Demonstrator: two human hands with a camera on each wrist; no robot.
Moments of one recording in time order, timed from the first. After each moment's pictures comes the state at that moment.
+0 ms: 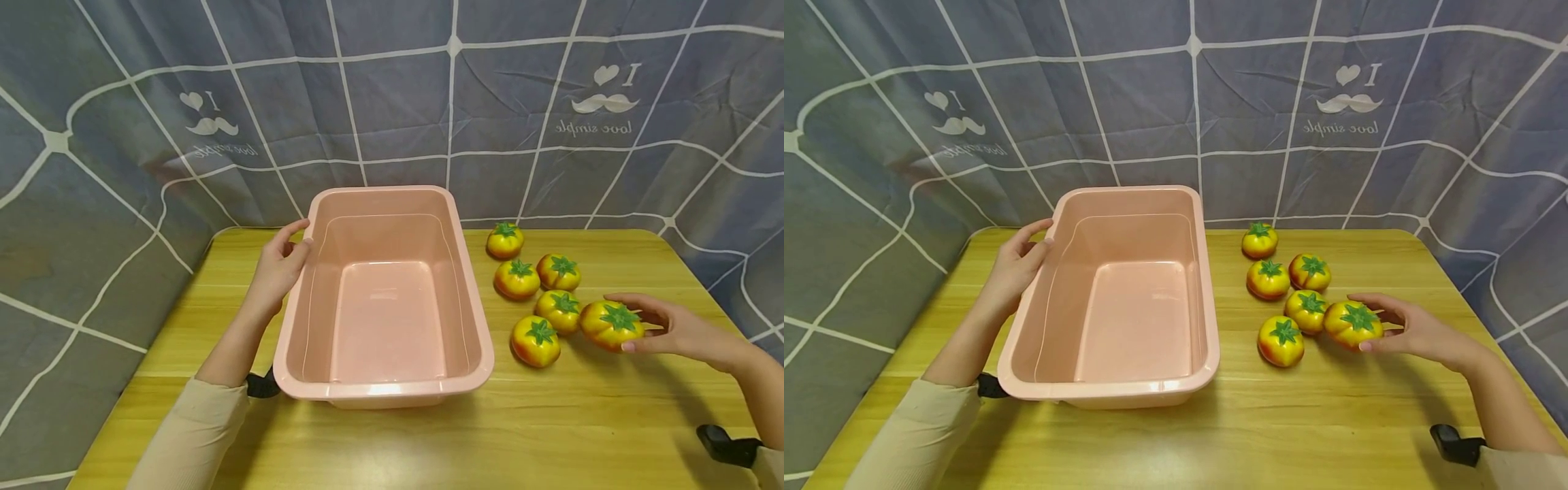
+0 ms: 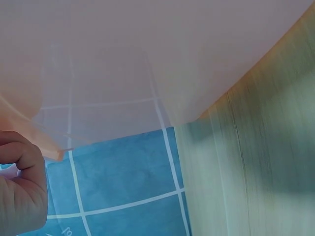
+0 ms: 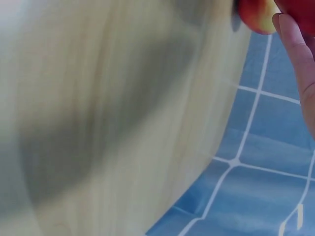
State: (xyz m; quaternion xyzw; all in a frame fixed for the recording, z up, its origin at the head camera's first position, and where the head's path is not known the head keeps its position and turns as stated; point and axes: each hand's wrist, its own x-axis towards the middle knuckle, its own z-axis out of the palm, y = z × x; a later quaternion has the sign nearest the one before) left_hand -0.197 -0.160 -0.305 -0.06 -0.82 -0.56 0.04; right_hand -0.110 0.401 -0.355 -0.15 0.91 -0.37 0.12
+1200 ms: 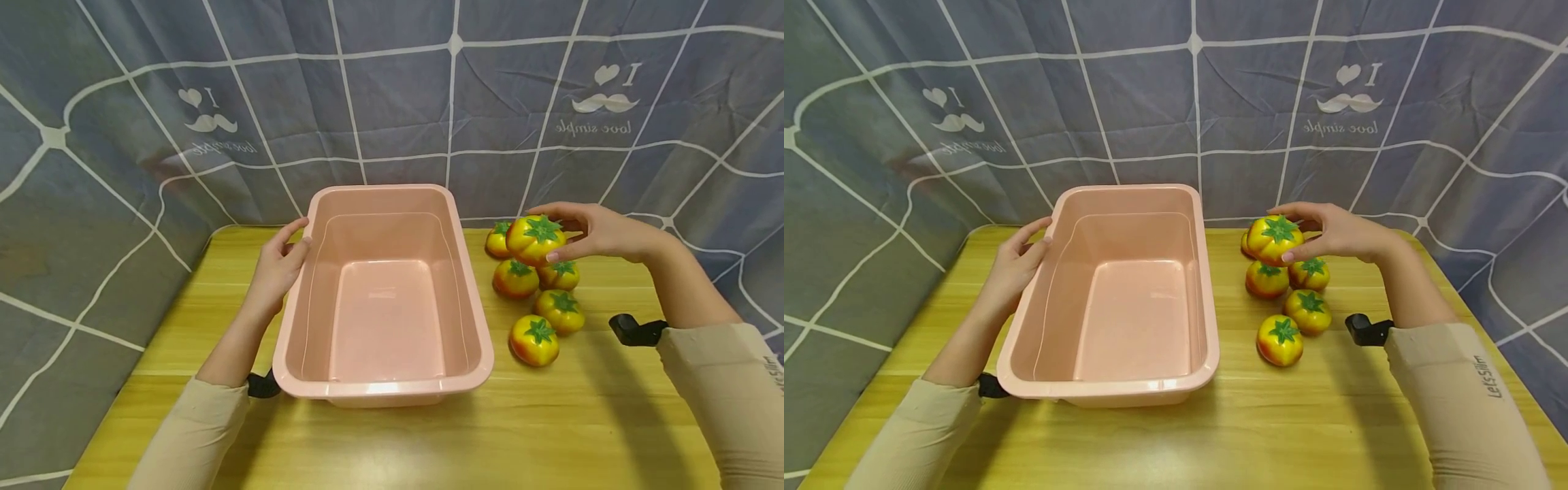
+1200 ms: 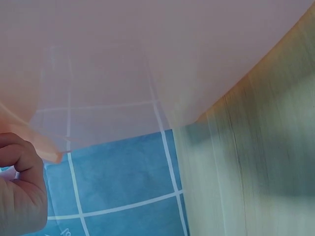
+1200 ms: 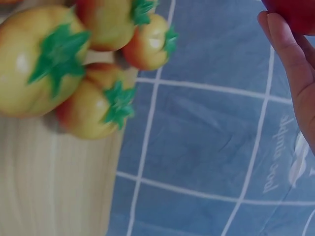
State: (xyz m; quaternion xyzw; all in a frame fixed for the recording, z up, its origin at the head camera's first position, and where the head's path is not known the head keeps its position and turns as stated) left_hand -0.196 -0.159 -0.306 -0.04 -0.80 -0.60 0.03; right_hand -0.206 0.303 -0.254 -0.21 0.89 -0.37 0.17
